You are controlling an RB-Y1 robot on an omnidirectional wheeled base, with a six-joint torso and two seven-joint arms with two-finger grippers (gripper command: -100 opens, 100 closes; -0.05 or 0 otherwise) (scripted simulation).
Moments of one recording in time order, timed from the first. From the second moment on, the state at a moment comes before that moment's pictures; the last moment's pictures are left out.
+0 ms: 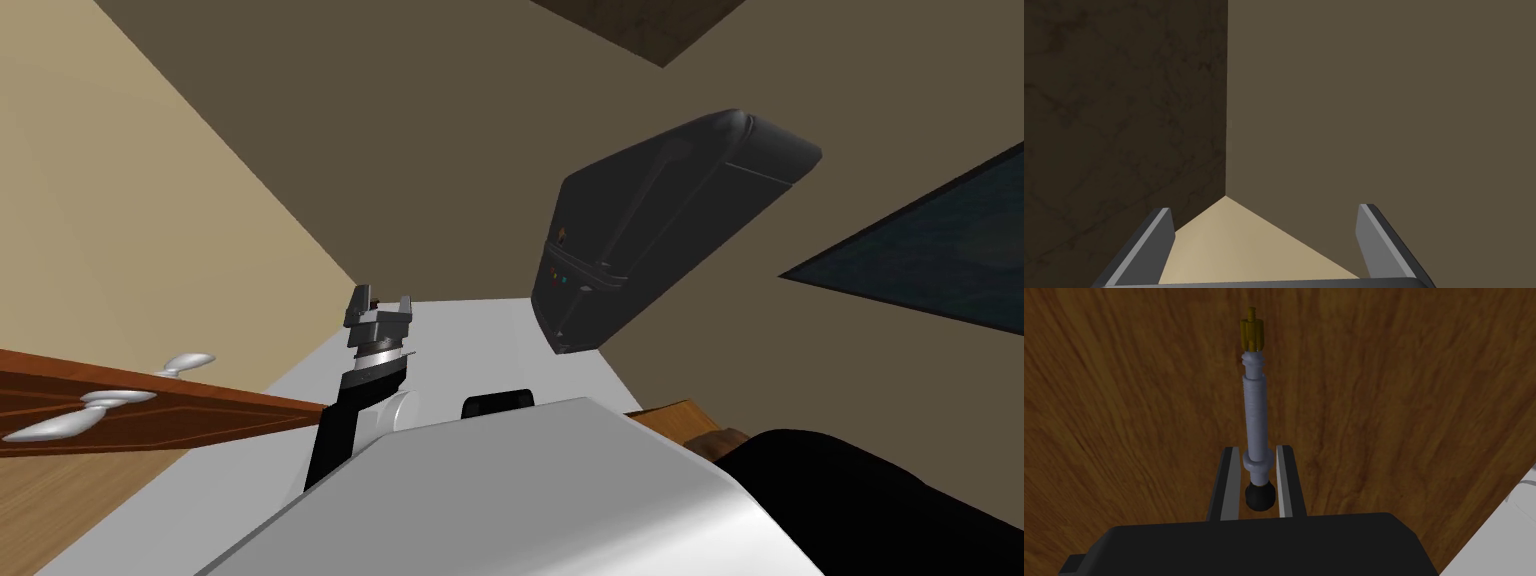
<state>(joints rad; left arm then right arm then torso) 0.51 -0.01 -0.02 -2.36 0.09 -0.35 0.08 0.67 -0.75 0.55 -0.61 0.31 -0.40 0.62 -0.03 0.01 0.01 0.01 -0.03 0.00</state>
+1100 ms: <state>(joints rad) 0.51 -0.01 -0.02 -2.36 0.09 -0.35 0.08 0.90 -0.76 0.56 -0.98 0.05 -0.19 0.74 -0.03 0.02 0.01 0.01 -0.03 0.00</state>
